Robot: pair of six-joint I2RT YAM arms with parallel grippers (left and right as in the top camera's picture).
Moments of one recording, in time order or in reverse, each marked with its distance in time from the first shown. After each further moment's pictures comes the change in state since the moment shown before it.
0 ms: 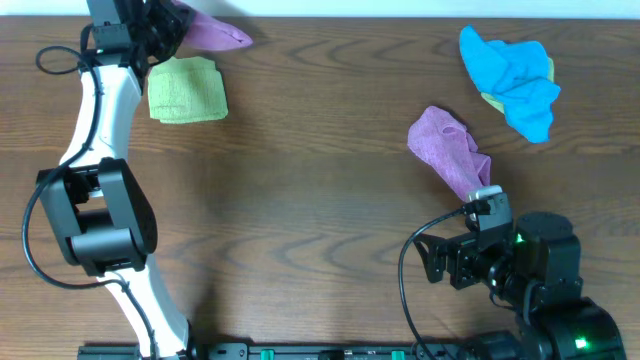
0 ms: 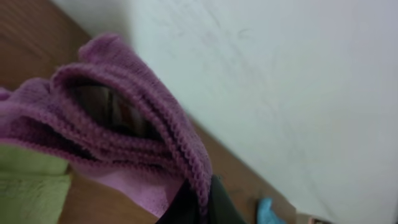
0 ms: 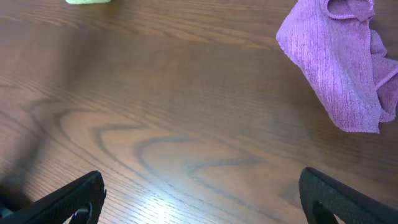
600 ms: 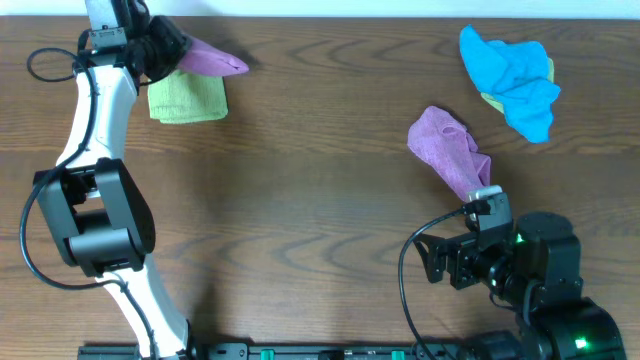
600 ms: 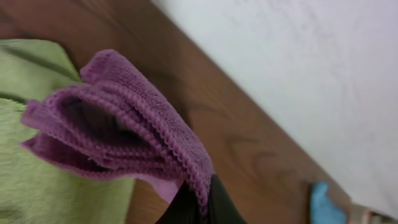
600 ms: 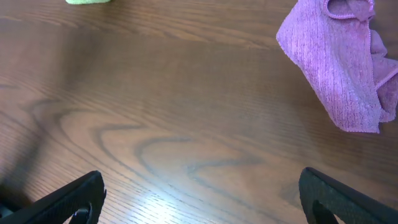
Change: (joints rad) left arm 0.016 0.000 0.000 -0.202 -0.070 0.181; right arm 0.000 0.000 0.000 -0.001 0.000 0.000
